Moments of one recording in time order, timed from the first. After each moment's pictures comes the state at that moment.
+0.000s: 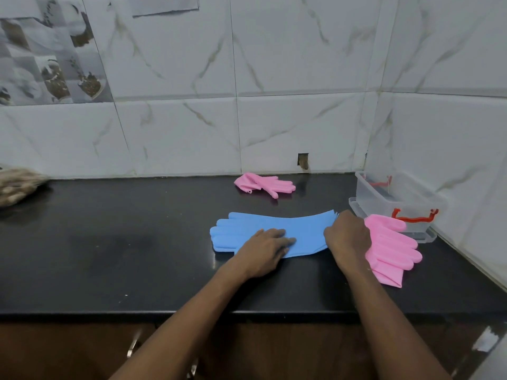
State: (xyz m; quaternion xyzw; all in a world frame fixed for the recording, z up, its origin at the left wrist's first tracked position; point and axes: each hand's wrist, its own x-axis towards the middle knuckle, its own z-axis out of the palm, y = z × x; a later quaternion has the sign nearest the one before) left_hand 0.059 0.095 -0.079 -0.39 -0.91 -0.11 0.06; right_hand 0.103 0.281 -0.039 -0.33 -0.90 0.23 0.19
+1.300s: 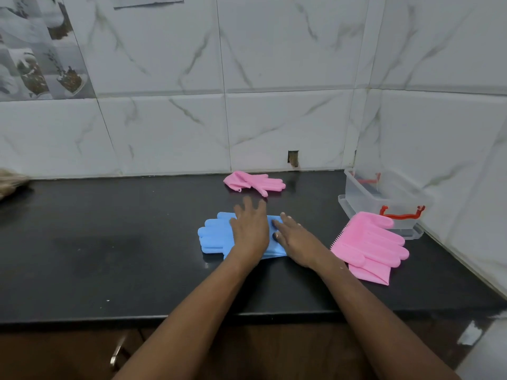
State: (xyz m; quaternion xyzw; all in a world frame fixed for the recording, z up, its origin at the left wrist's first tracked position) left_hand 0.038 0.135 -0.058 -0.12 -0.97 -0.11 0.19; right_hand 0.080 0.262 -0.074 0.04 -0.98 0.21 0.03
